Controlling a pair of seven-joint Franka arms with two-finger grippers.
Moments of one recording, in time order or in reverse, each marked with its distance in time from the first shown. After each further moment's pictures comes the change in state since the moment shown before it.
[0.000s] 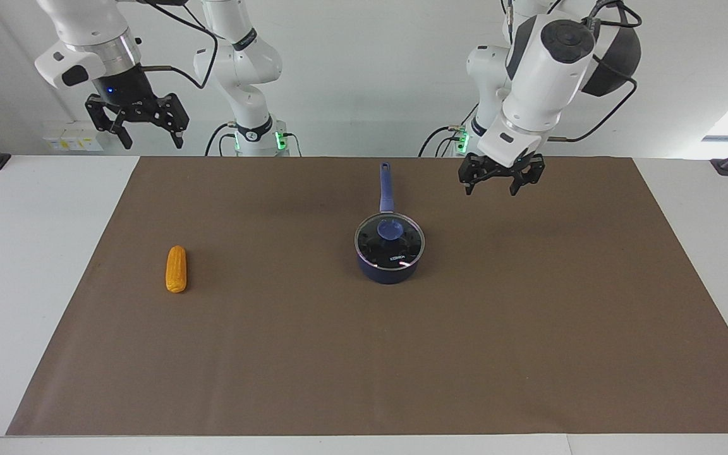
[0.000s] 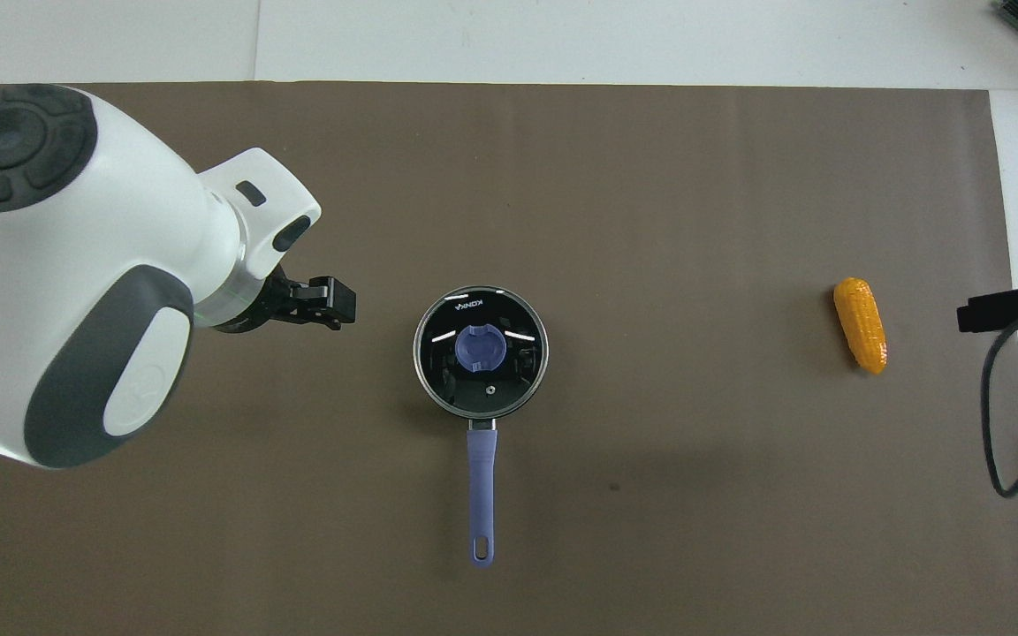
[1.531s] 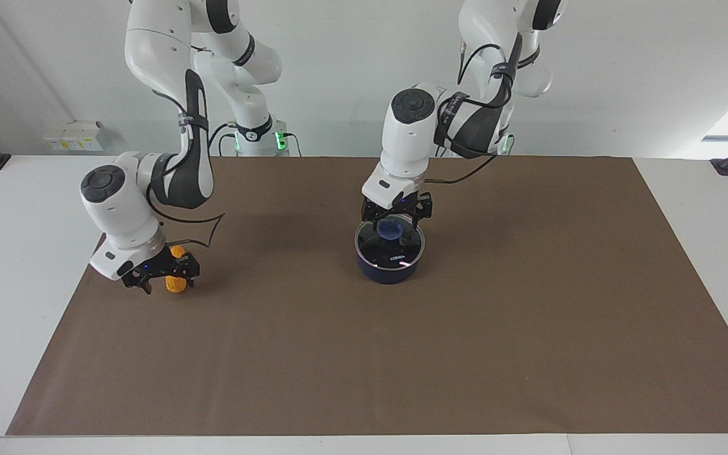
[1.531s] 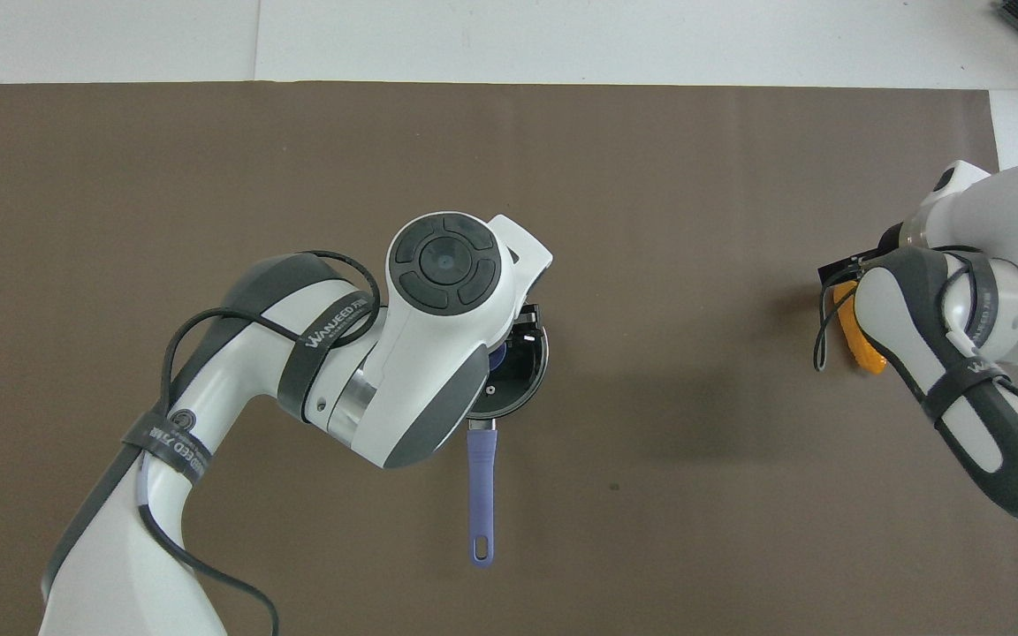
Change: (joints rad) left arm -0.237 0.219 -0.002 0.000 0.000 0.281 -0.313; right arm -0.104 0.457 -0.005 -0.227 0.028 0.666 -0.276
